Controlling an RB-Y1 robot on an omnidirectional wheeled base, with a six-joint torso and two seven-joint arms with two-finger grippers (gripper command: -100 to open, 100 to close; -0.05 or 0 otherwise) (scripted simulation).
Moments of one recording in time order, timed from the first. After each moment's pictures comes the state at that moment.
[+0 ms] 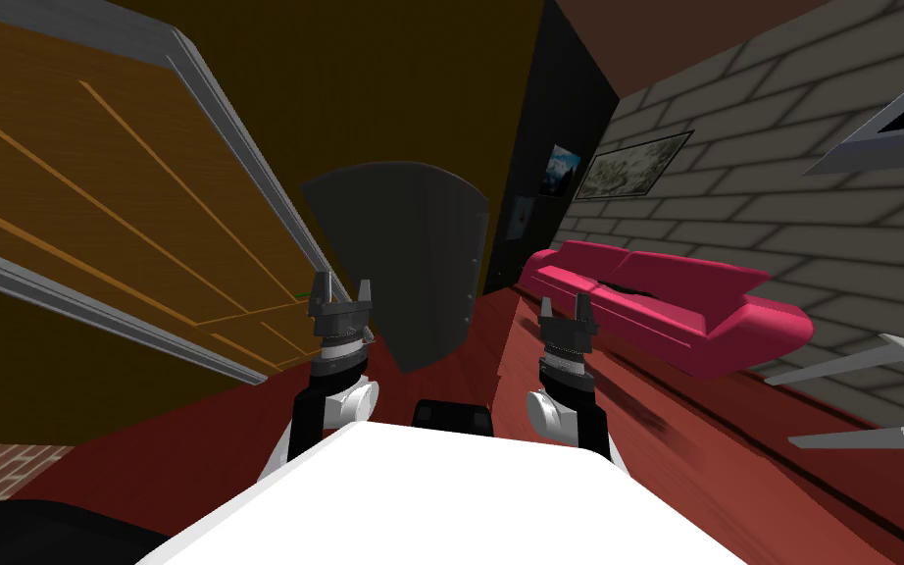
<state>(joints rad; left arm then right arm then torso) 0.55 0.02 -0.04 -2.37 0.10 -0.58 0.00 0.49 0.03 0.07 -2.22 -0.05 -0.58 -0.08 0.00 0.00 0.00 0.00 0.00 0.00</state>
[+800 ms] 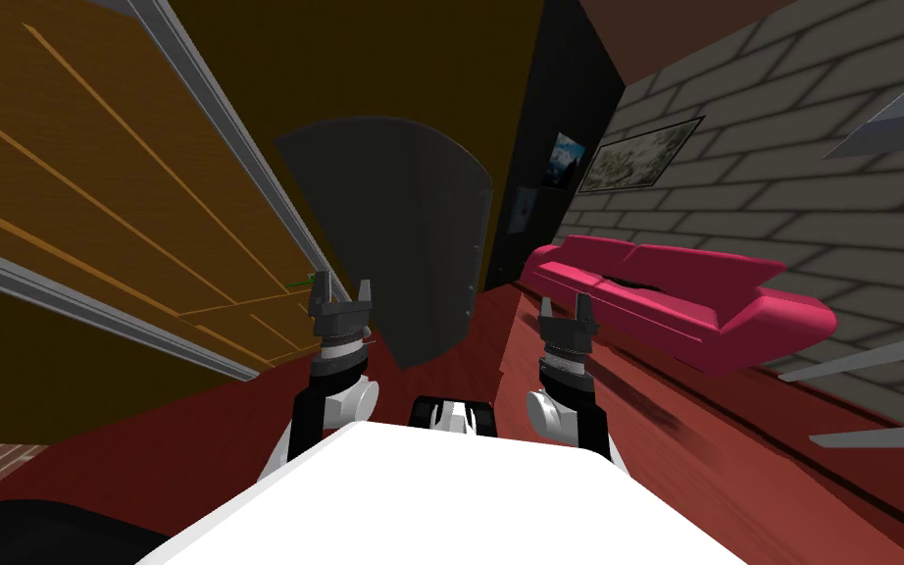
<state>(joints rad) 0.55 0.02 -0.04 -2.37 0.10 -0.58 0.00 0.49 0.03 0.07 -2.22 -0.05 -0.58 -0.08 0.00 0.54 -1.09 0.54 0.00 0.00</state>
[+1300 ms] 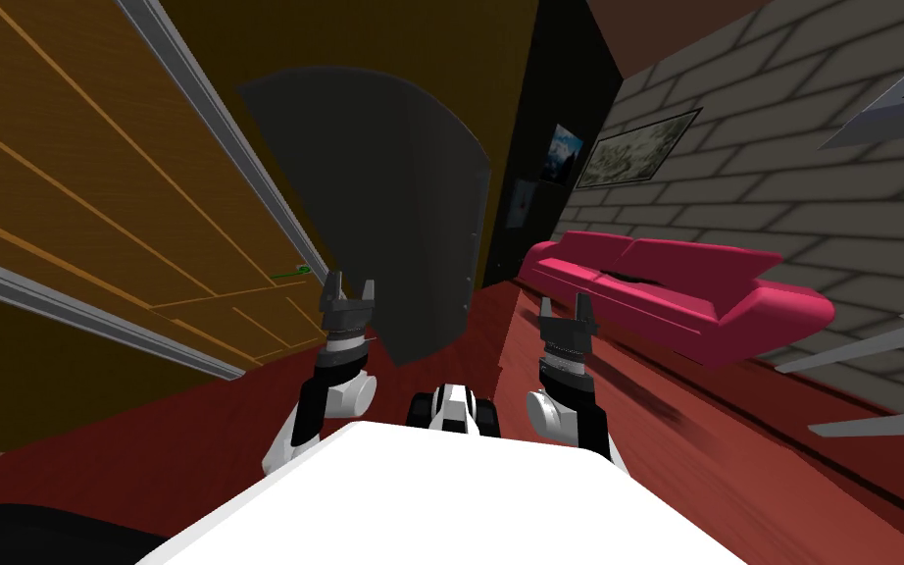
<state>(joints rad) 0.49 0.09 0.00 -2.31 0.12 -0.57 -0.01 0.49 0.03 0.07 -2.22 -0.05 -0.58 -0.08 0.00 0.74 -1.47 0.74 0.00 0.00</state>
